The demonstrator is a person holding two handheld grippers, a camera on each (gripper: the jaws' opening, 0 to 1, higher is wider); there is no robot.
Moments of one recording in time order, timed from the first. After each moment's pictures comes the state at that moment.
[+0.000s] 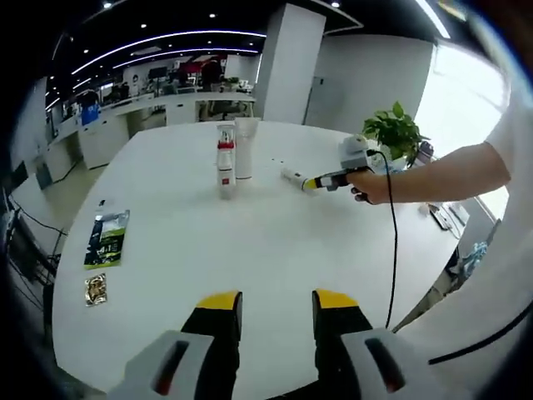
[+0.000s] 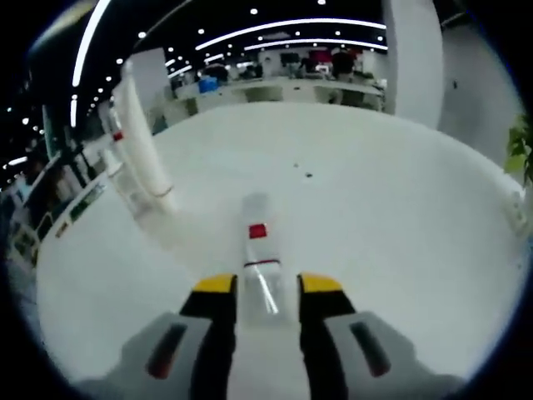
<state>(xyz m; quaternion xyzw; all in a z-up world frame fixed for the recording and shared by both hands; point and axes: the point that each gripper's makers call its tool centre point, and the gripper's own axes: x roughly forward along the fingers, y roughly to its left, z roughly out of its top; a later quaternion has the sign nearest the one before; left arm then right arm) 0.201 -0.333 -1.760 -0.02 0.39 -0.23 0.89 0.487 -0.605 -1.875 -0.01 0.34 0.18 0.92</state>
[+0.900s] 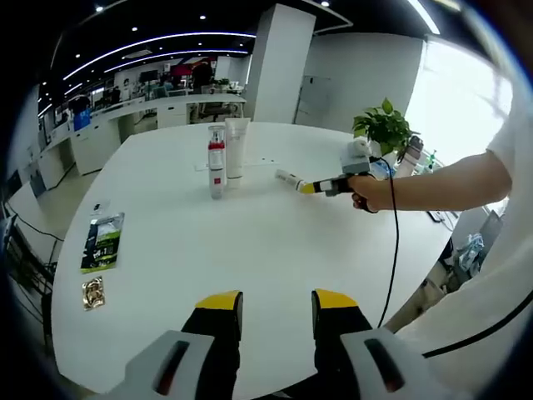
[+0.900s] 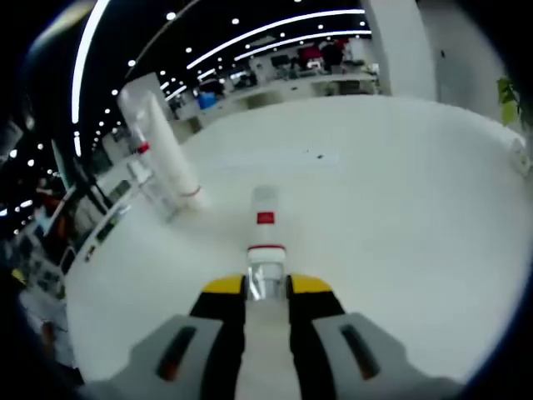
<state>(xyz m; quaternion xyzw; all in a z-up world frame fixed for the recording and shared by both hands) 0.198 -0.337 -1.760 -0.01 0.39 -0.26 0.88 0.430 -0.585 -1.868 0.10 0.33 0.20 0.92</state>
